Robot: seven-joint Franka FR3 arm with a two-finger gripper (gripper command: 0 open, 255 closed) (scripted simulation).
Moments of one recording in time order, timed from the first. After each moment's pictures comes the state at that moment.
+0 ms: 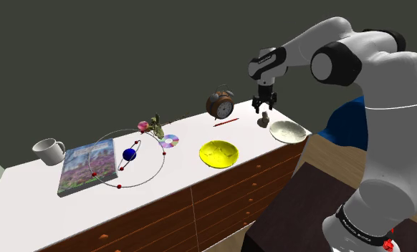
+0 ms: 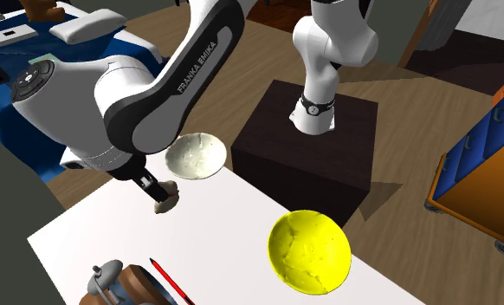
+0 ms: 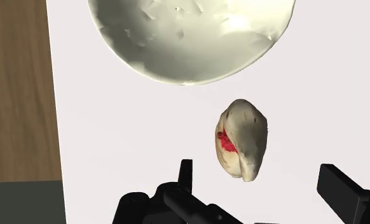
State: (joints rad) arm -0.23 0.54 -0.30 -1.63 0.14 1.97 -0.21
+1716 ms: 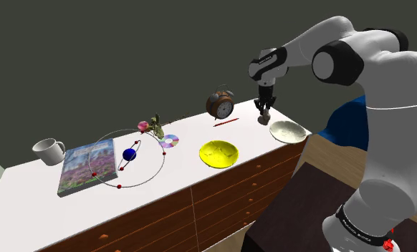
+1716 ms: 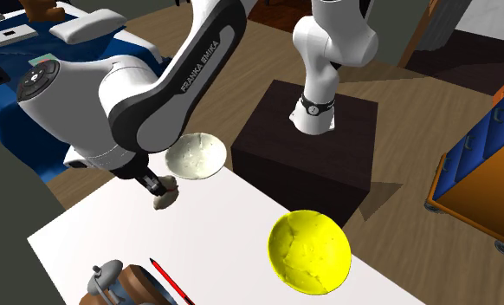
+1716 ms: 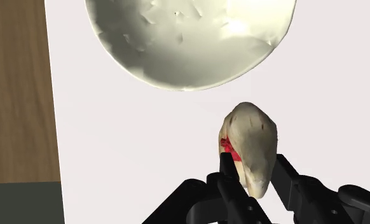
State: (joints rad) arm -0.22 0.53 -0.31 -1.66 0.13 1.98 -0.21
